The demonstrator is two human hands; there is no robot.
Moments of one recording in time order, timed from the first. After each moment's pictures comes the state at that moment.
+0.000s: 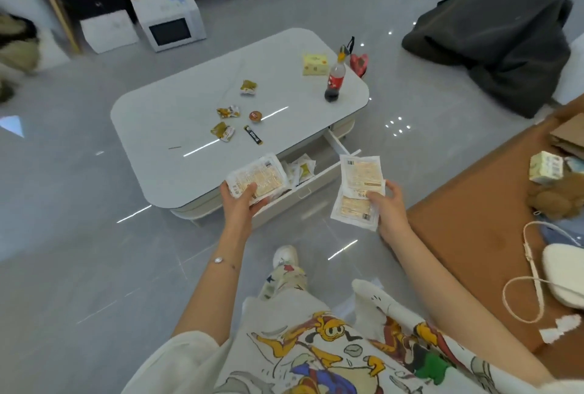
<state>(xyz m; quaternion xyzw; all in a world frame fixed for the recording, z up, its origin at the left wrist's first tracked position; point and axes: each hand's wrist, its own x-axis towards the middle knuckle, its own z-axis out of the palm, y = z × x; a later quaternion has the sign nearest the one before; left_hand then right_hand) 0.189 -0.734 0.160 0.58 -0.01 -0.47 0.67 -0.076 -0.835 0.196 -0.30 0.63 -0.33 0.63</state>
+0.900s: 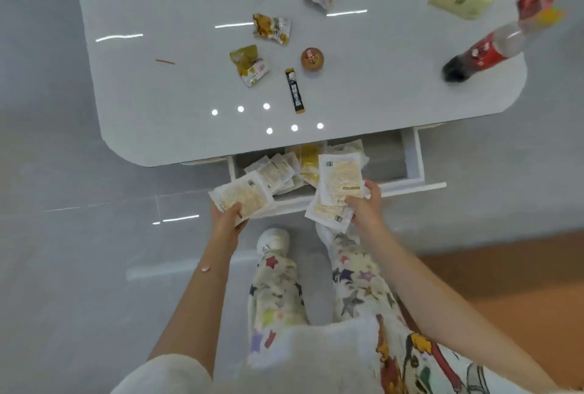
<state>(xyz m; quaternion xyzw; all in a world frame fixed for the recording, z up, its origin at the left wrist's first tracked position) 0.292 -0.862 -0.137 0.65 0.32 -0.42 0.54 0.128 -1.074 -0.101 -0.36 0.68 -0.01 0.63</state>
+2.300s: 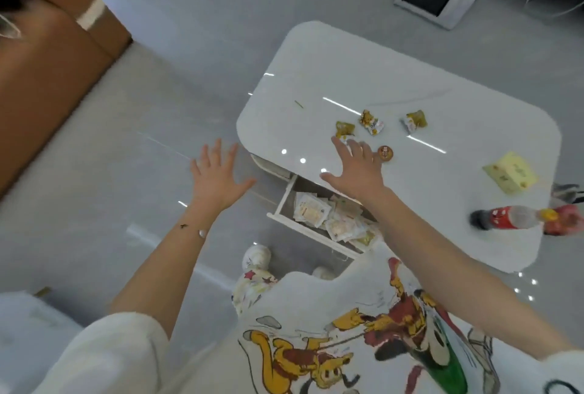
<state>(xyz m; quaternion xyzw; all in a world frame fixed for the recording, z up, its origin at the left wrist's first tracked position) 0.303 -0.763 0.117 0.98 -0.02 -0.17 0.06 0.278 -1.049 0.131 -0.97 0.07 0.19 0.13</state>
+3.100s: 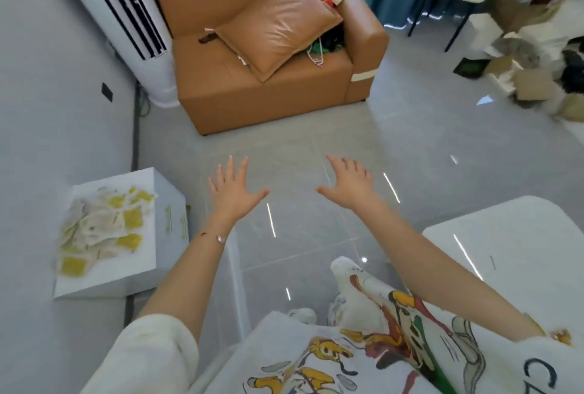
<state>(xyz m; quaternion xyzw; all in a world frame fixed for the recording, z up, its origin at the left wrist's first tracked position) 0.189 -0.310 0.215 0.90 0.40 -0.06 0.19 0.362 -0.496 0.234 -0.93 -0.32 0.18 0.07</state>
